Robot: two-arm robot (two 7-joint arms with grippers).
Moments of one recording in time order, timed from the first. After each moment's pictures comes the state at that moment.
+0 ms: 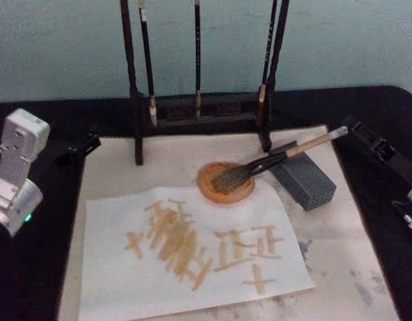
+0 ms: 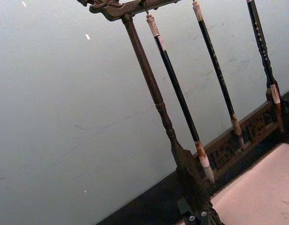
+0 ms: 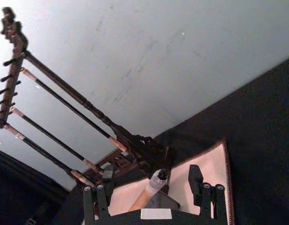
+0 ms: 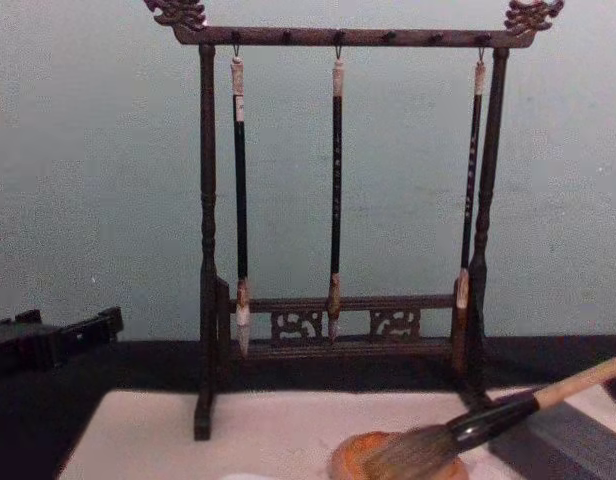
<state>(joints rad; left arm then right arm) -0.20 0.60 0.45 -1.41 -0.25 -0.12 0.03 0.27 0.57 -0.35 -1.11 1.38 0.13 0.55</state>
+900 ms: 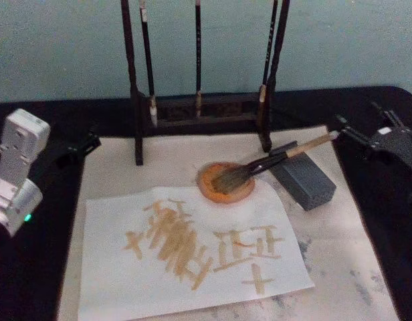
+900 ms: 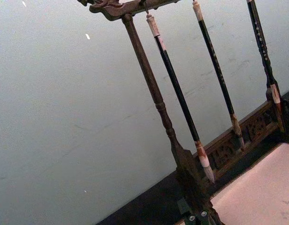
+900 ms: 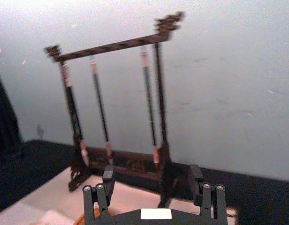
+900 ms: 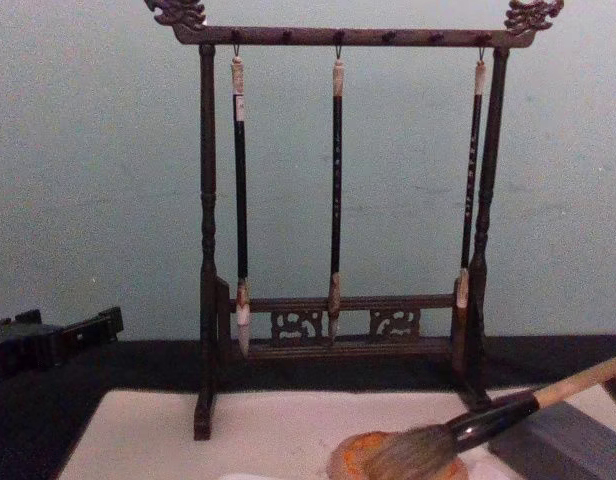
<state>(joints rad) -0.20 0.60 0.45 -1.41 -0.25 -0.12 0.03 0.03 0.72 -0.32 -1.60 0.85 -0.22 0.32</state>
